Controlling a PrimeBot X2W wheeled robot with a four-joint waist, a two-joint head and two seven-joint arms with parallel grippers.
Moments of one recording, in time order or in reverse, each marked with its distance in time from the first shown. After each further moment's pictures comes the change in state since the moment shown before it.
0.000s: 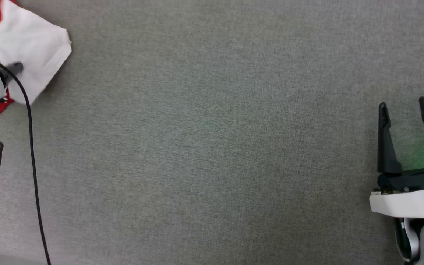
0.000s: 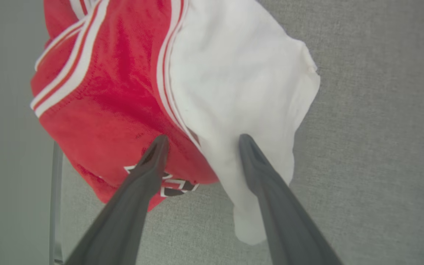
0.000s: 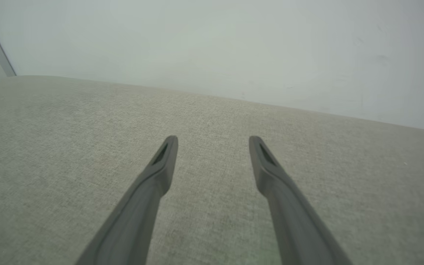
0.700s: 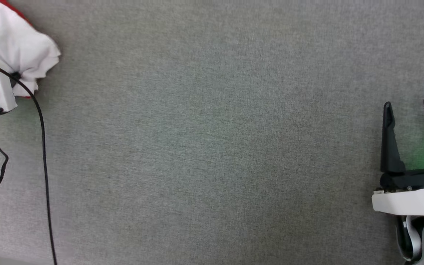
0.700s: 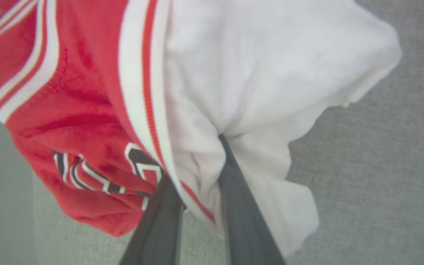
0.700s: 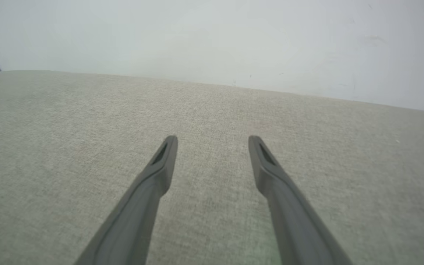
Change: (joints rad) left arm -0.013 -0.007 -0.160 0.131 -0.090 0.000 -0.117; right arm -0.013 0.000 -0.021 0.017 0.018 0.000 0.000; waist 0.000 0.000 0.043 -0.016
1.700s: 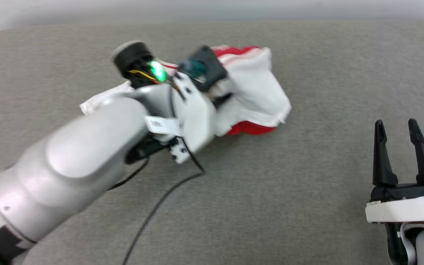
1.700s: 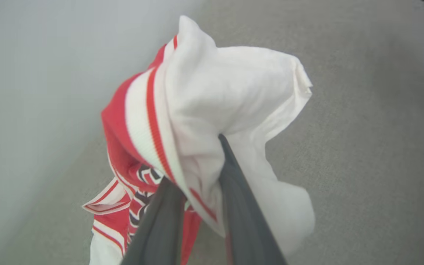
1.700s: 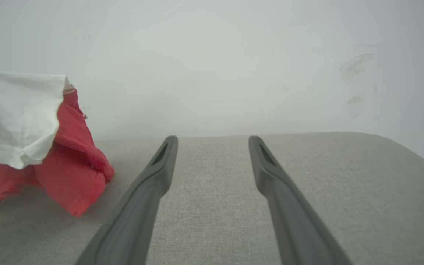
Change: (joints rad) left arm -0.096 -0.124 -0.591 -0.703 0.050 0.000 -0.194; right arm 0.042 -0.001 0.024 0.100 0.185 0.000 0.000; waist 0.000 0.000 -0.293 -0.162
